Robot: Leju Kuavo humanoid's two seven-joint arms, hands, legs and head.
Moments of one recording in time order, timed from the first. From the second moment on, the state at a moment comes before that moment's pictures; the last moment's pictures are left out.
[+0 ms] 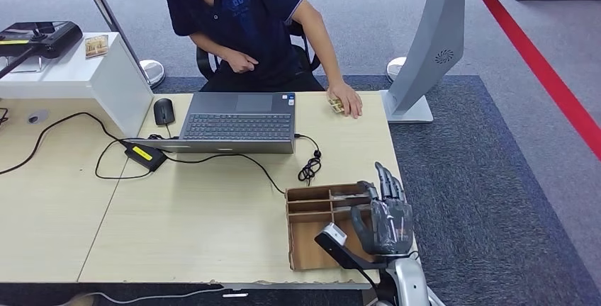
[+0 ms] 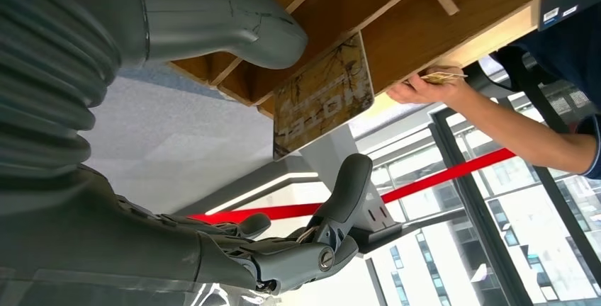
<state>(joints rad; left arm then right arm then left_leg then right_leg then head) -0.12 0.26 -0.99 -0.32 1.03 -0.11 0.26 -0.14 -0.17 0.66 -1.26 1.18 -0.70 0.27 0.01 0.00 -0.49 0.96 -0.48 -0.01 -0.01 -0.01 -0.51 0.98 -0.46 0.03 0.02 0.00</state>
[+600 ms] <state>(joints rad) -0.12 0.26 -0.99 -0.32 1.02 -0.11 0.26 -0.15 -0.13 0.65 -1.25 1.18 -0.70 0.22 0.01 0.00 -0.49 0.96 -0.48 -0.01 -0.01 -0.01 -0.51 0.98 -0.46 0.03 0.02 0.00</state>
